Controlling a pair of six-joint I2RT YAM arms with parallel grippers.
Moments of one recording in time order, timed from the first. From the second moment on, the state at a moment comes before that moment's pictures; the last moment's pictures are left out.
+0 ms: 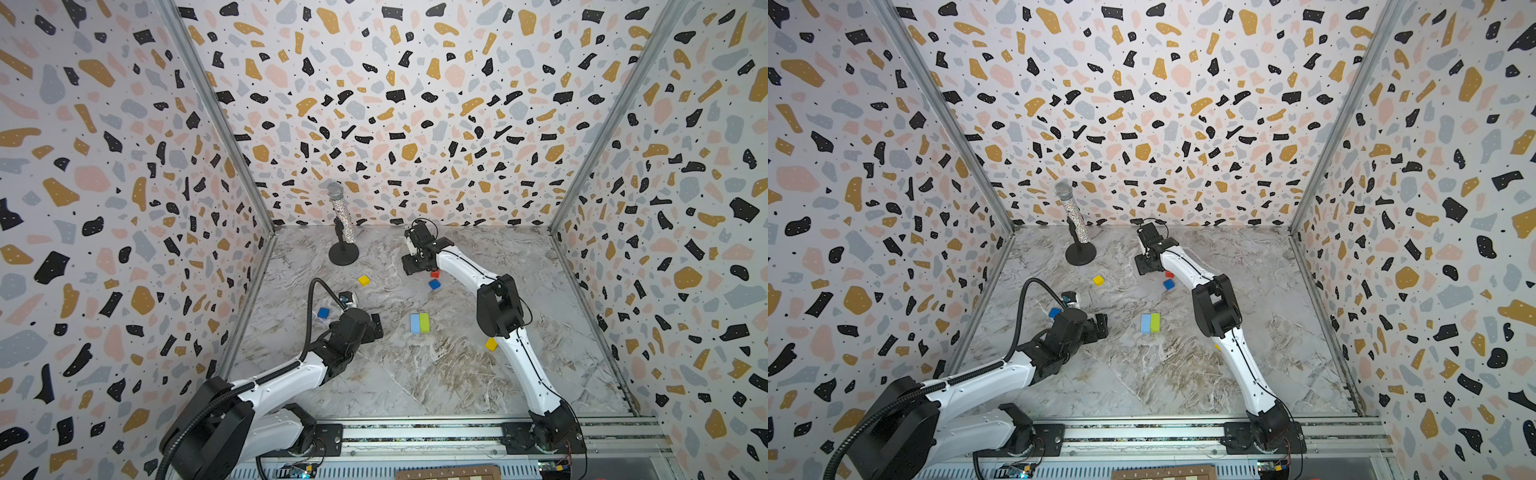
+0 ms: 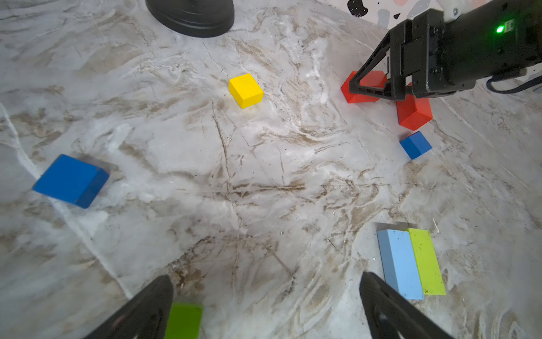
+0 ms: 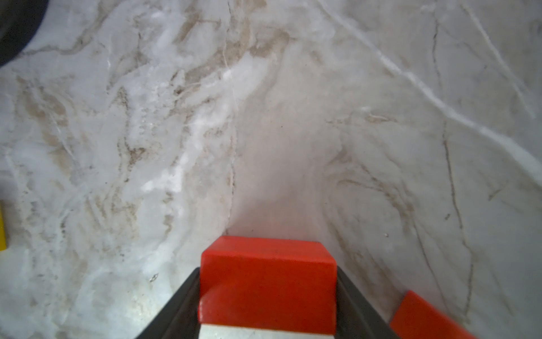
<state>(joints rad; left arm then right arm) -0.61 1.16 0.45 0.03 -0.33 -0.62 0.58 2.58 2.34 -0.74 0.02 0.14</state>
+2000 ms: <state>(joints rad) -0.61 0.98 0.31 -0.01 -0.43 -0.67 0.88 1.77 1.24 -0.56 0.28 0.67</state>
